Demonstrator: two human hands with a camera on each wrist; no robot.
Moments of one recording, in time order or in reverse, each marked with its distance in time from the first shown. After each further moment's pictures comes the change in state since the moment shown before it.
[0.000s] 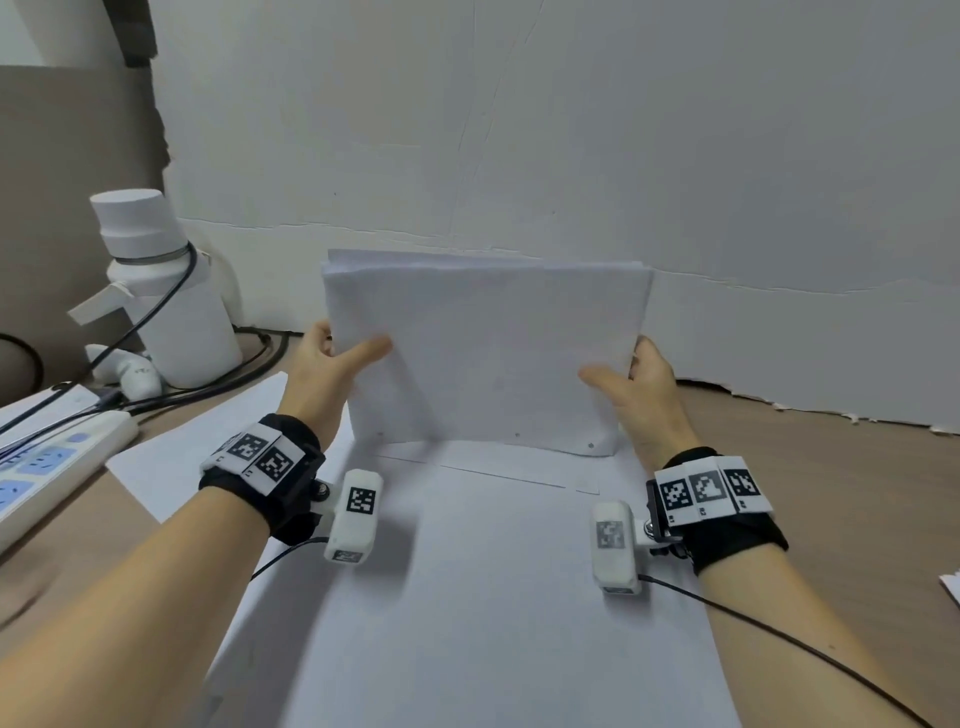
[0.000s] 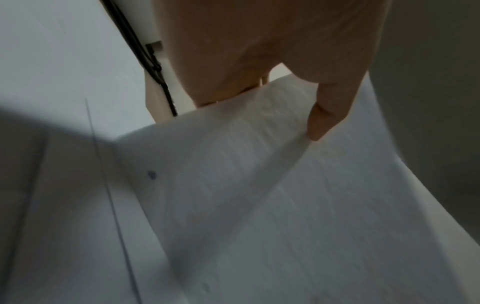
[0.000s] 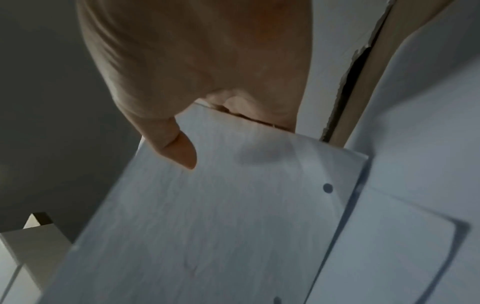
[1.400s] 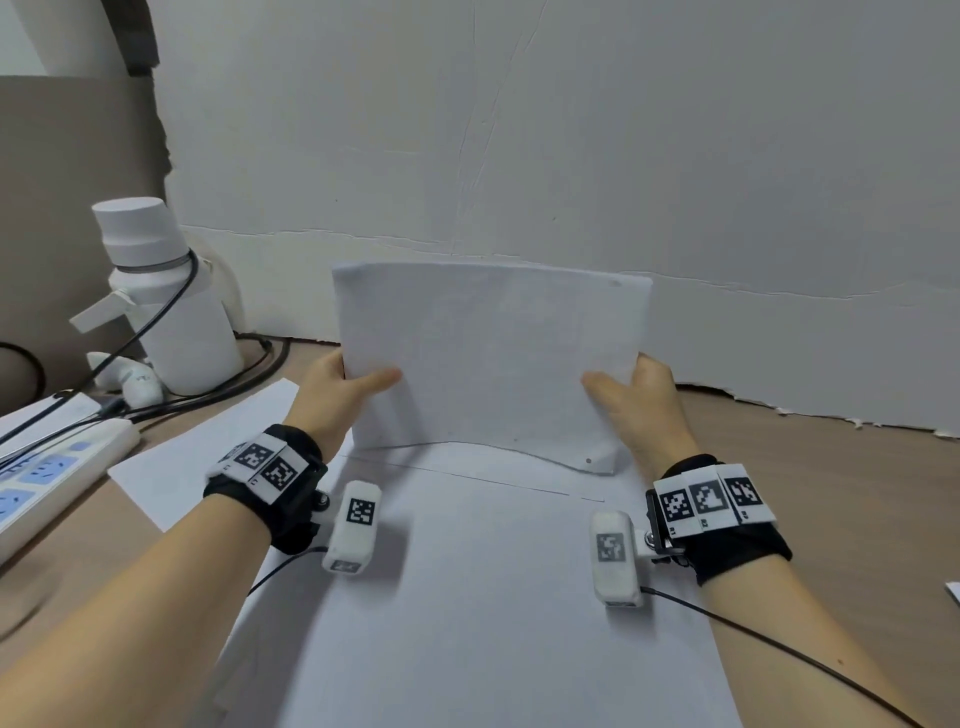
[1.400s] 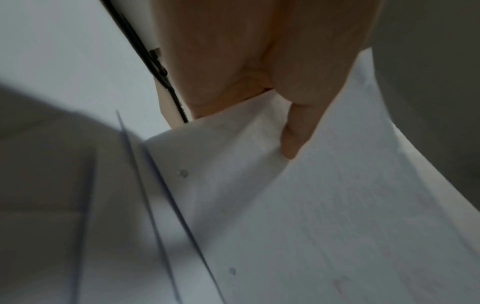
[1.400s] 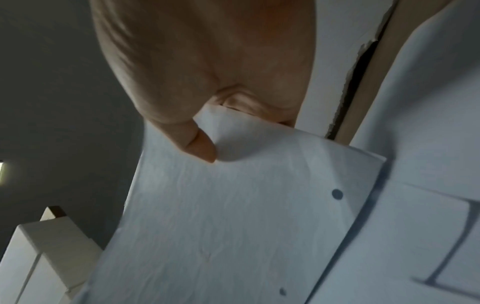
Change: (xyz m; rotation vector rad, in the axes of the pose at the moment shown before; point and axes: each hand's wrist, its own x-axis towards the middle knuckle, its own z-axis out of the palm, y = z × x) left_hand 0.003 -0.011 -0.001 0.109 -0.064 -0.057; right_hand -0.005 -0.006 0.004 -0.095 -0.016 -0.005
